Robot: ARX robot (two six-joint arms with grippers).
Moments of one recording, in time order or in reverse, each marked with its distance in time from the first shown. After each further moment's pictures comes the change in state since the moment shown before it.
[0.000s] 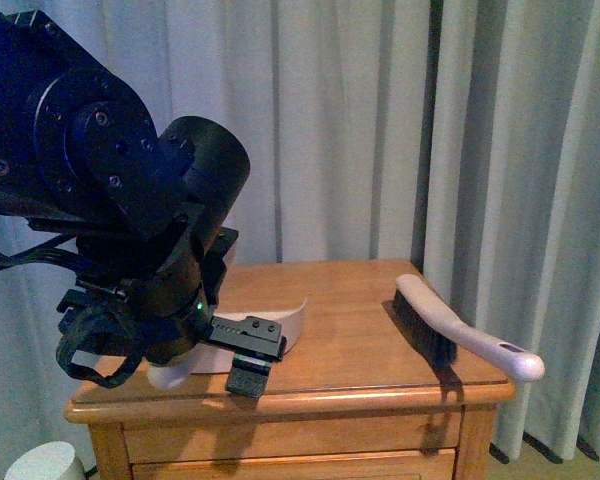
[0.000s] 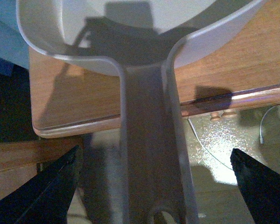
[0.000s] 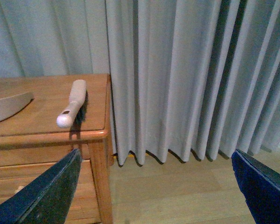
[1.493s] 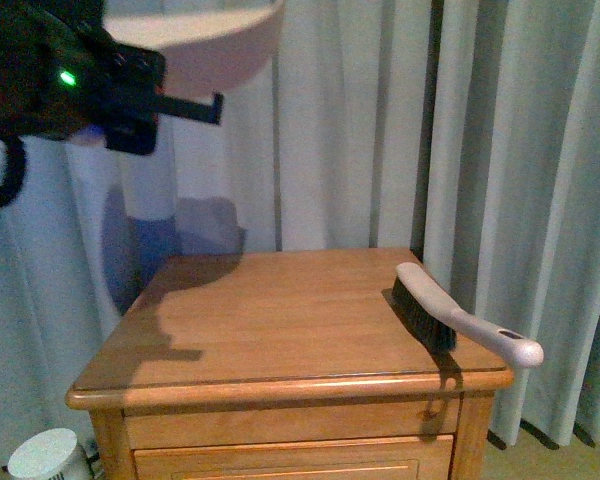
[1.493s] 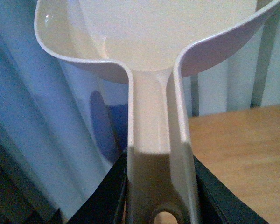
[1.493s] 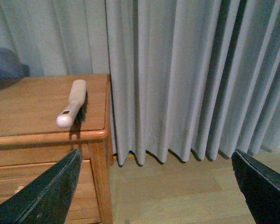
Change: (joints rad) left arm 0.005 -0.519 -0.467 0.908 -0.098 0.275; right arm 0.000 0.000 0.000 0.000 0.000 0.000
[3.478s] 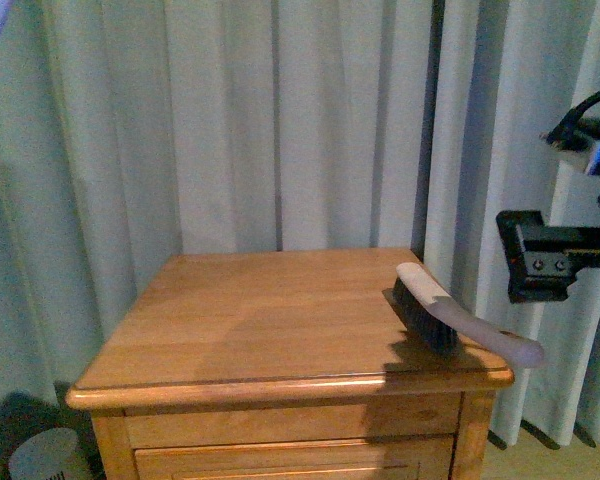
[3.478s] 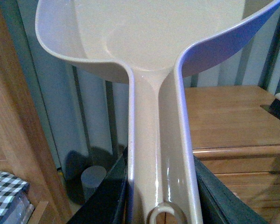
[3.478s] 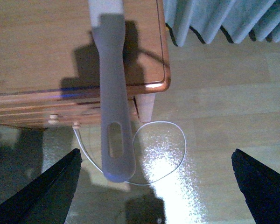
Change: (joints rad) left arm 0.488 -1.325 -0.839 -0.439 0.555 -0.156; right arm 0.306 1.606 1.146 -0.346 0.137 0.187
